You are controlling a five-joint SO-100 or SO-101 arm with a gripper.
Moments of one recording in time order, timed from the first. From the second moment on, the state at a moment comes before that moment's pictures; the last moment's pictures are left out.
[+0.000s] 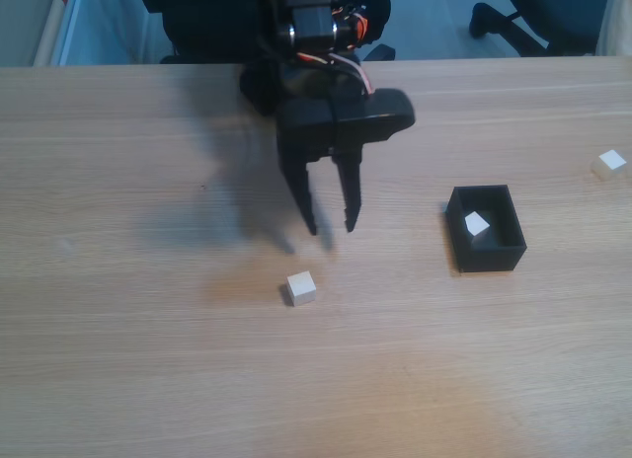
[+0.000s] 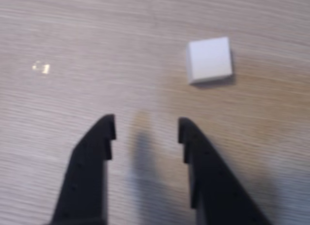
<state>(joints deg) -6.7 136.0 155.5 18.5 -89.7</state>
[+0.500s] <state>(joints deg) -0.8 116.9 147.5 12.6 -93.5</state>
